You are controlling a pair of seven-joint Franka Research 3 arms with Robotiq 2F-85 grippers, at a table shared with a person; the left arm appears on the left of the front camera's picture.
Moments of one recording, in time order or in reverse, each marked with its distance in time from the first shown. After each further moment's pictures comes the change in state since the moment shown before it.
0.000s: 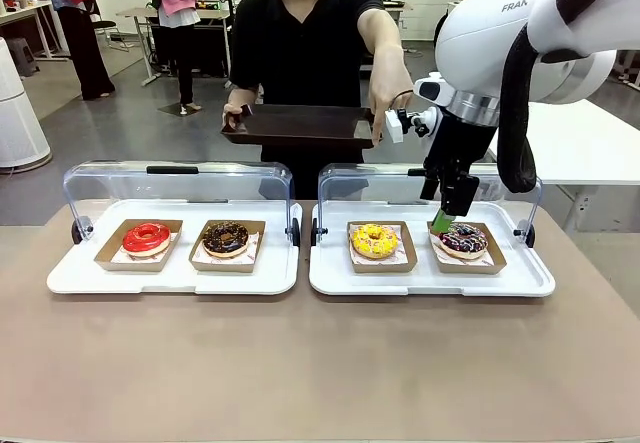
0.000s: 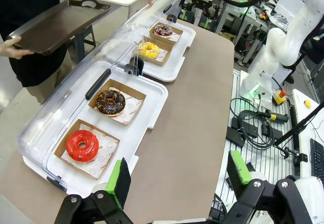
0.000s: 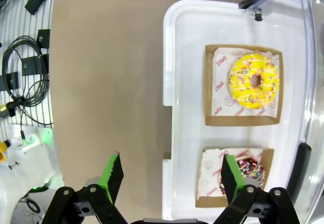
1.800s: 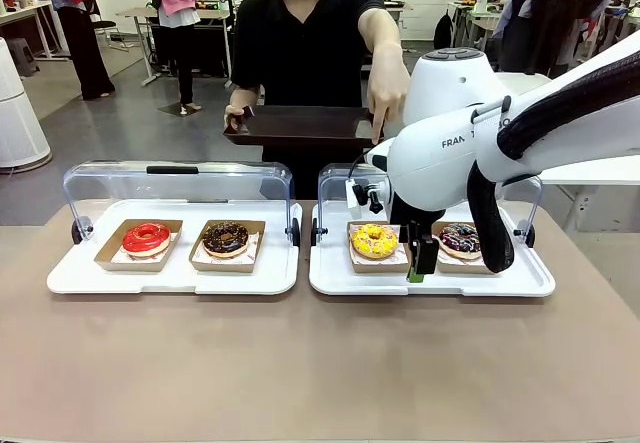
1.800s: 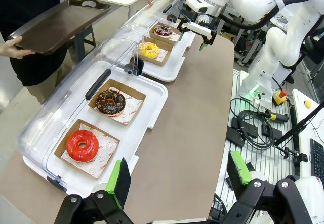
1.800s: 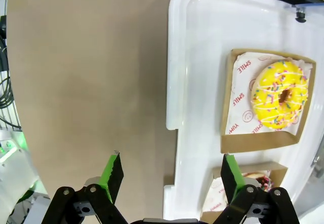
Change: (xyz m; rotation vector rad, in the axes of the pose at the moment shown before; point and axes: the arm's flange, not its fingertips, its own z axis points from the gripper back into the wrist) left arm 0.000 0.000 0.000 0.000 0.000 0.000; right arm 0.042 0.033 -0.092 -0.101 0.184 0.031
